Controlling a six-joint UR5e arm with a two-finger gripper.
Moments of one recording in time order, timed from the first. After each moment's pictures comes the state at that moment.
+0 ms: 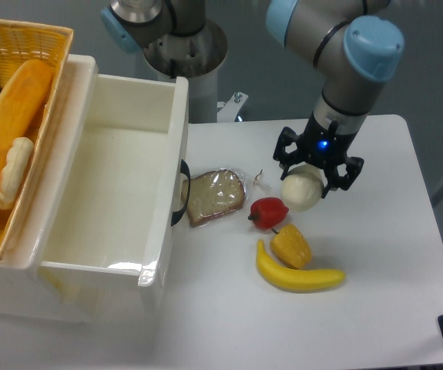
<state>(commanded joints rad) 2.74 -1.77 -1.54 -1.34 1.31 1.06</state>
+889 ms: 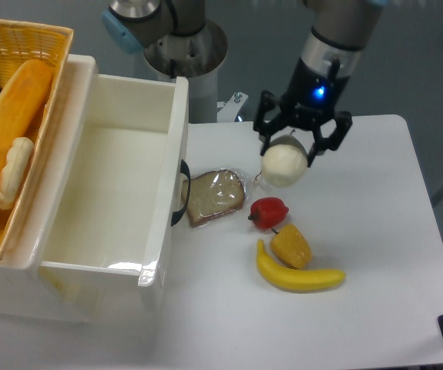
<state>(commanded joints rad) 2.72 -1.57 -1.59 -1.45 1.10 0.81</state>
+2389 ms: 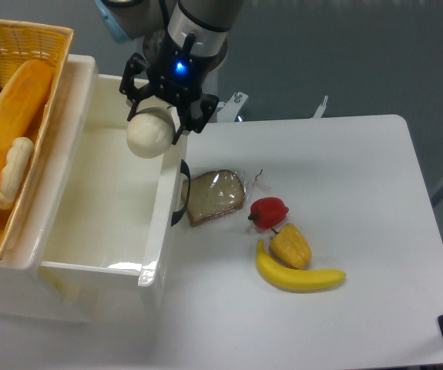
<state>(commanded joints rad) 2.47 -1.51 -1.65 -1.54 1.08 0.78</state>
